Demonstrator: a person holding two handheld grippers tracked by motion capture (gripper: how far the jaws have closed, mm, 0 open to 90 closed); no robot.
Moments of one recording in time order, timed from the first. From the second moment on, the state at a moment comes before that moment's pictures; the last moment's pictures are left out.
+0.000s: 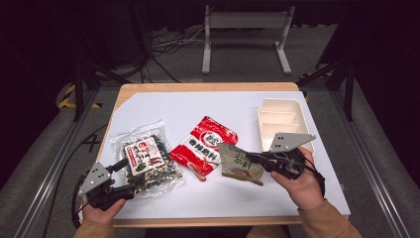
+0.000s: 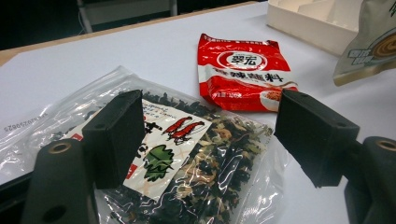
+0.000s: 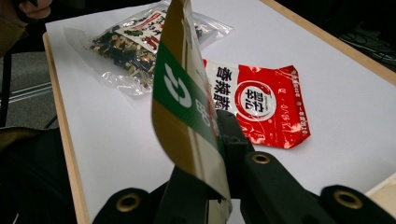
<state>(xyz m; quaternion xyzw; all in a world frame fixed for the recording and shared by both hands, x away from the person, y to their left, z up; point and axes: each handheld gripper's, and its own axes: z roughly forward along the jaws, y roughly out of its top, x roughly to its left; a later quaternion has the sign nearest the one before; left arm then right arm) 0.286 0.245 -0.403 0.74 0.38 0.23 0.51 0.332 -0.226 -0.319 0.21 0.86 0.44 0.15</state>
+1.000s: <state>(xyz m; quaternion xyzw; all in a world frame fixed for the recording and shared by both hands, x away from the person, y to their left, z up) 0.281 0.250 -0.404 0.73 0.39 0.23 0.51 0.353 -0.245 -0.258 0.16 0.86 0.44 0.20</state>
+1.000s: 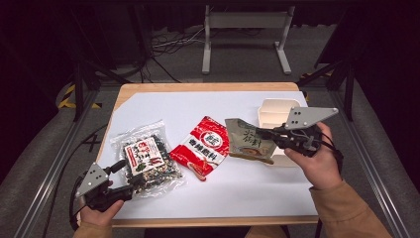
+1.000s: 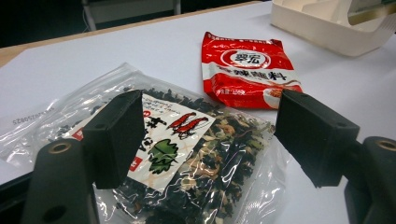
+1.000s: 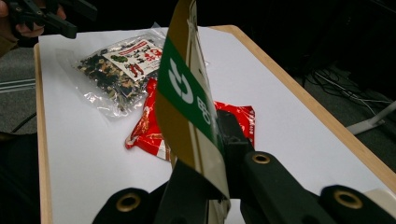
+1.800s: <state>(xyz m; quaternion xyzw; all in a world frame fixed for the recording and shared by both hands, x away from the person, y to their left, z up) 0.277 0.254 -0.405 0.73 0.40 0.23 0.51 0.398 -0.273 -0.234 0.16 0.86 0.44 0.21</state>
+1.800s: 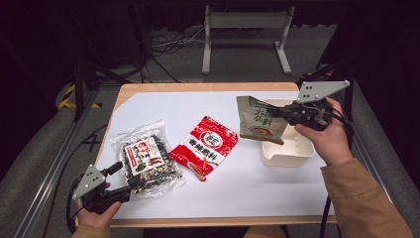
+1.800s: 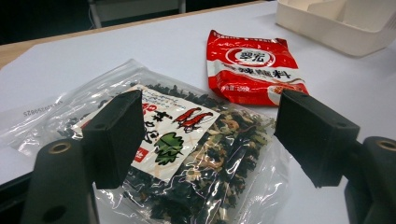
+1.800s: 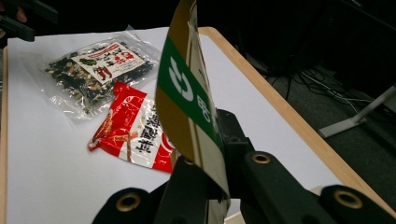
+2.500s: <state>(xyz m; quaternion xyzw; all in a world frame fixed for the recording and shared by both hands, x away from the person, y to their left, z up) 0.277 0.254 -0.405 0.73 0.40 0.23 0.50 0.433 -0.298 -0.227 0.16 0.86 0.43 0.22</state>
